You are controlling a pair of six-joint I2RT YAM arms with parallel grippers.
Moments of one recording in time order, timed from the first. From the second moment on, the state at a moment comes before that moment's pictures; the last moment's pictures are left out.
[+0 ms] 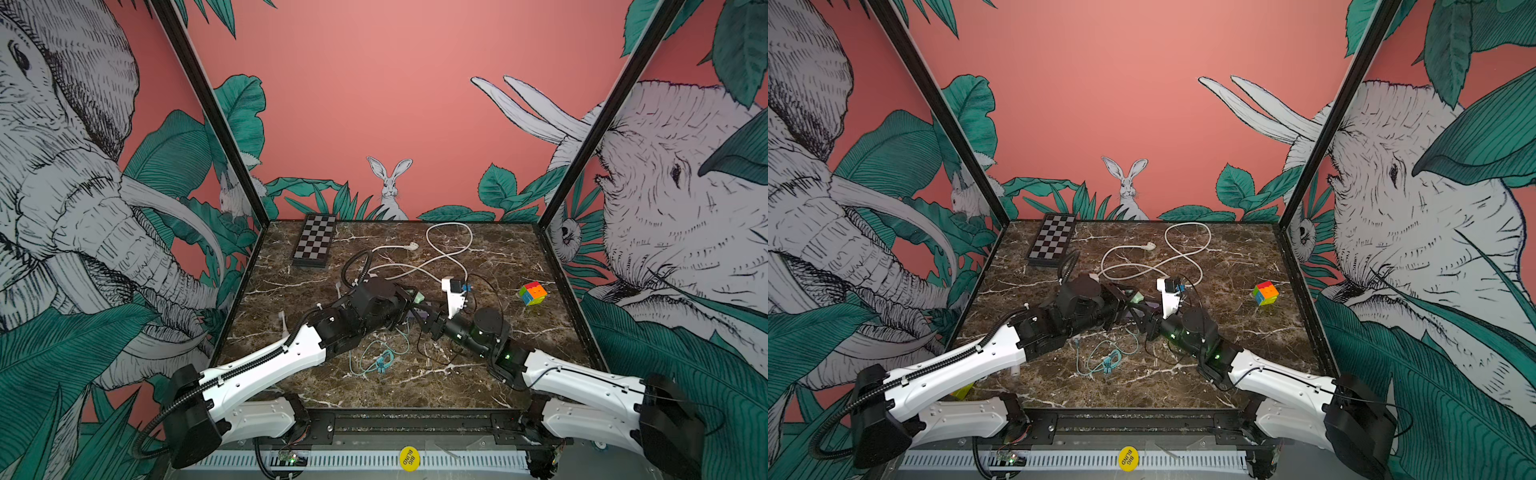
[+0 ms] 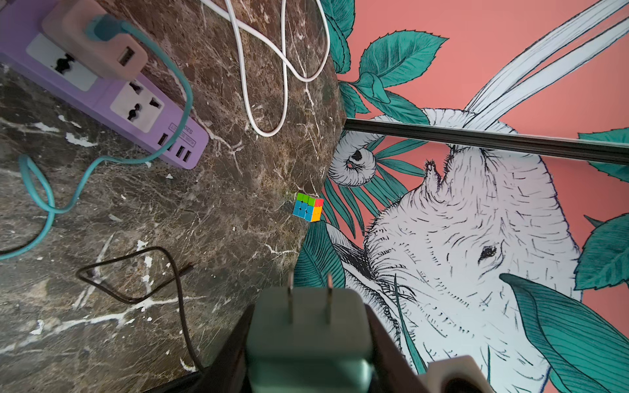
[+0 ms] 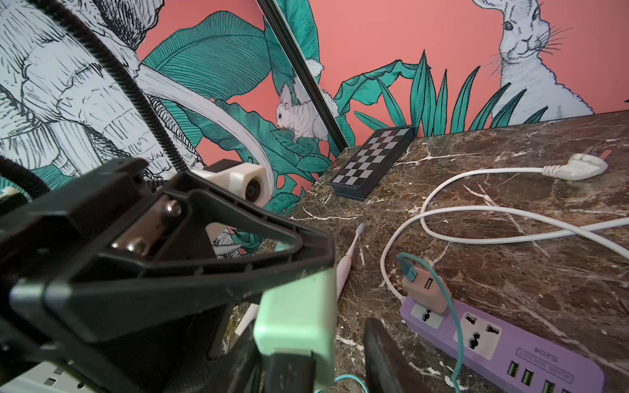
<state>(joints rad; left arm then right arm) -0.98 1.18 0.96 -0.24 -0.12 -1.65 0.92 1.10 0.51 0.53 -0.02 0.53</state>
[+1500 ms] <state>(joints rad) -0.79 0.79 1.01 -0.87 -0.46 -0.98 0.61 1.61 1.42 -0.75 -0.27 -0.27</state>
